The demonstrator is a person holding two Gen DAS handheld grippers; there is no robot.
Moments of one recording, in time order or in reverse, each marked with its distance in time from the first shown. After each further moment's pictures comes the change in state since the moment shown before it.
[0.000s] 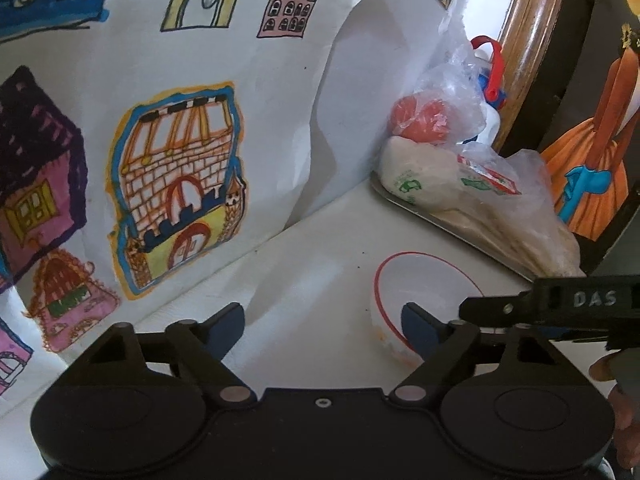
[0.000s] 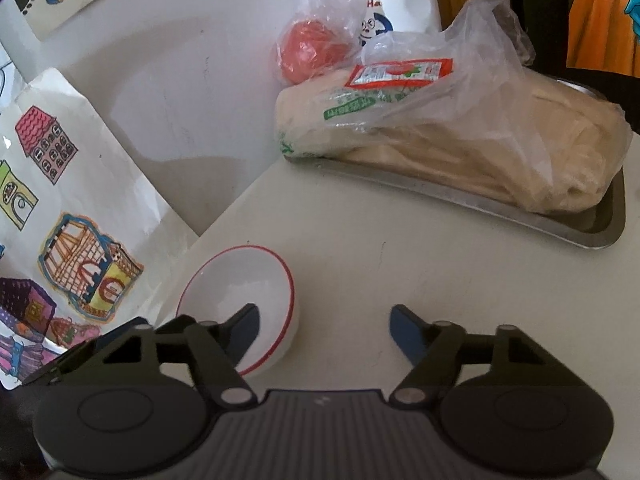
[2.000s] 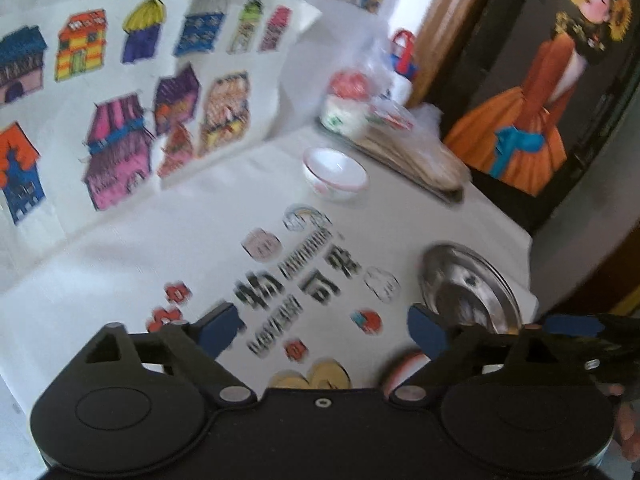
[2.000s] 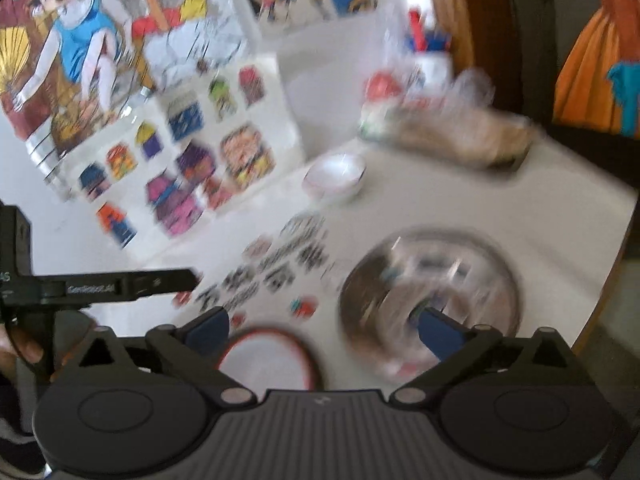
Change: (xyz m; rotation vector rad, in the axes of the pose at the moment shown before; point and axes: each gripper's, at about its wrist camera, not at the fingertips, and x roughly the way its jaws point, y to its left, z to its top) left arm -0.205 0.003 -0.083 -0.017 0.099 -0.070; right arm -0.243 0.018 -0.153 -0.236 -0.146 0.023
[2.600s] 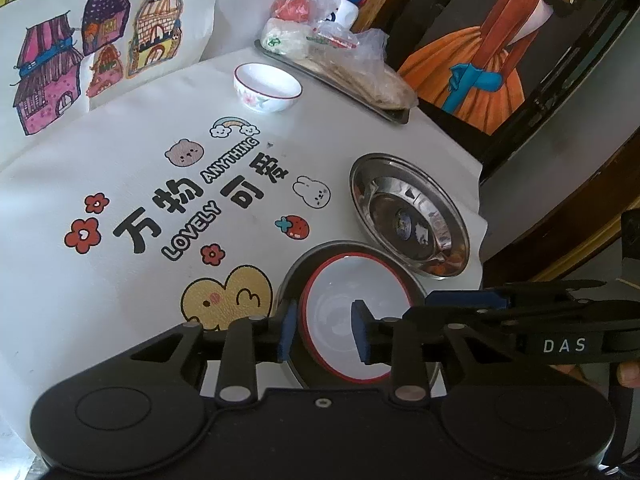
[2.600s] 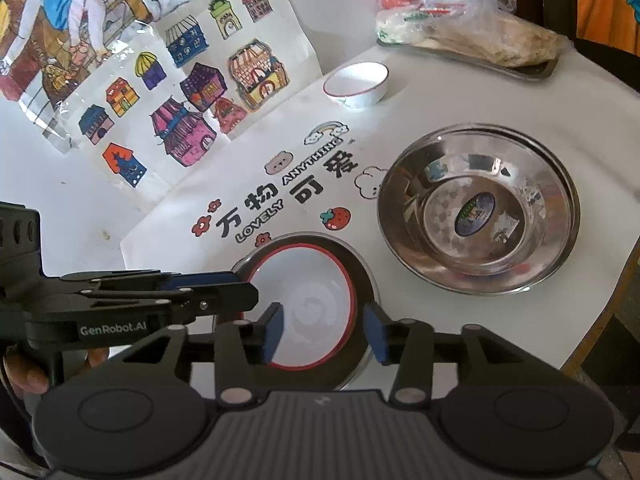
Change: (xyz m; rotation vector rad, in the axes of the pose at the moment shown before) left arm 0.006 -0.031 -0.043 0.026 0.196 -0.163; right arm 0.025 0.018 -0.038 0.082 0.280 0.120
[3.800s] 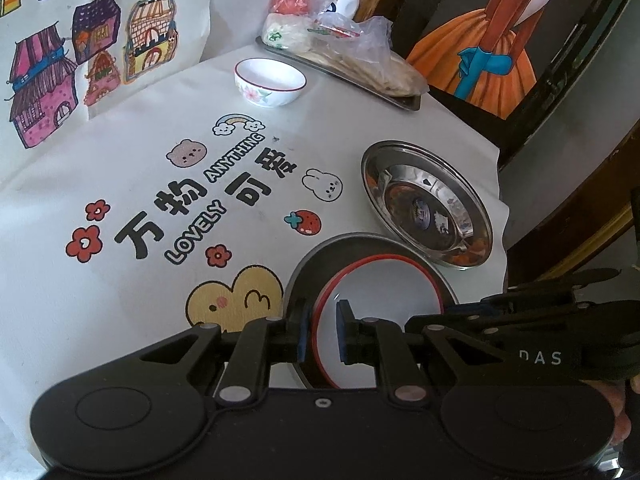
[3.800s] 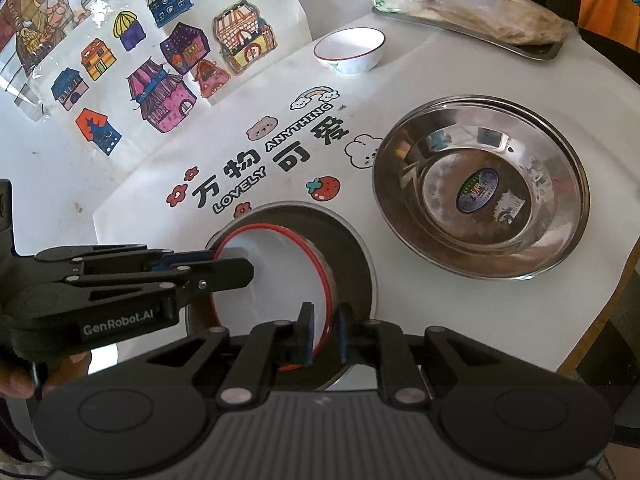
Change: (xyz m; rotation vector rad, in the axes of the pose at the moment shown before) left arm 0.019 -0.007 -0.001 0.060 0.014 0.075; right arm 0.029 0.006 0.001 -0.004 0.112 -0.056
